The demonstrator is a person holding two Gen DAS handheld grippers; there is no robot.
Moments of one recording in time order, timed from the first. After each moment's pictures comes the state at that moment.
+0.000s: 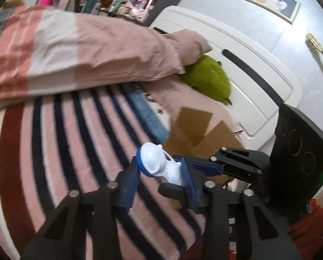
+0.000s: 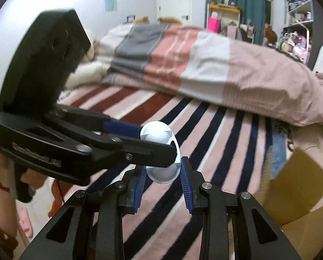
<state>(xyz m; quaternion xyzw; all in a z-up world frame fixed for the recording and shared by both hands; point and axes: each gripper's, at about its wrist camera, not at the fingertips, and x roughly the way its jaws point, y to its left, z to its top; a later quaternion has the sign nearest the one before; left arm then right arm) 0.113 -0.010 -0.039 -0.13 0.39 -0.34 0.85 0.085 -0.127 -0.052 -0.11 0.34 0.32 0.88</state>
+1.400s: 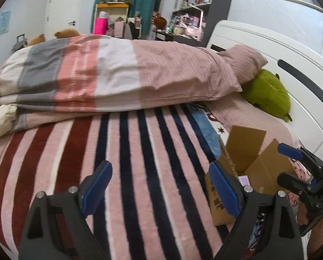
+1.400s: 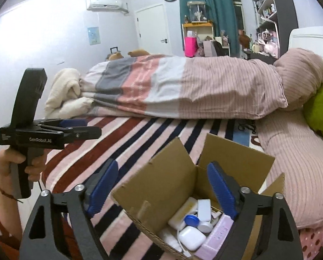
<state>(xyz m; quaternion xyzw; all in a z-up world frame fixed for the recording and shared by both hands) 0.076 -0.010 -0.013 -0.06 0.35 -0.08 0.93 0.074 -0.270 -0.021 -0.02 0.29 0.31 0.91</state>
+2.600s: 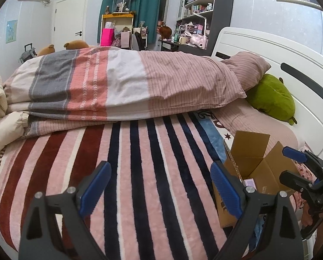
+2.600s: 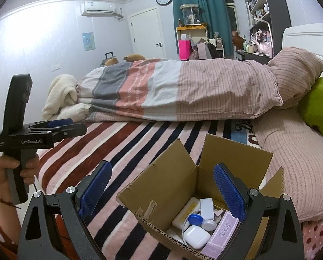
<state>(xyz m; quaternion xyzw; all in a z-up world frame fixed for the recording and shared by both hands) 0.058 -0.011 -0.001 -0.04 0.33 -0.05 0.94 0.072 -0.279 -0.019 -0.01 0.29 0.29 0.91</state>
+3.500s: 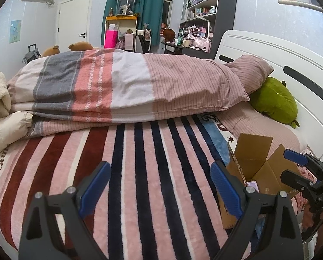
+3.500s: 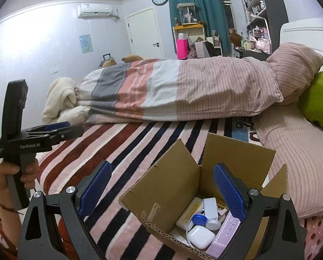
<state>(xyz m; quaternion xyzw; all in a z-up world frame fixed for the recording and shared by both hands) 0.054 -0.005 -0.001 -0.05 0.32 -0.04 0.95 0.070 -0.274 -0.022 0.00 0.29 0.29 0.91</state>
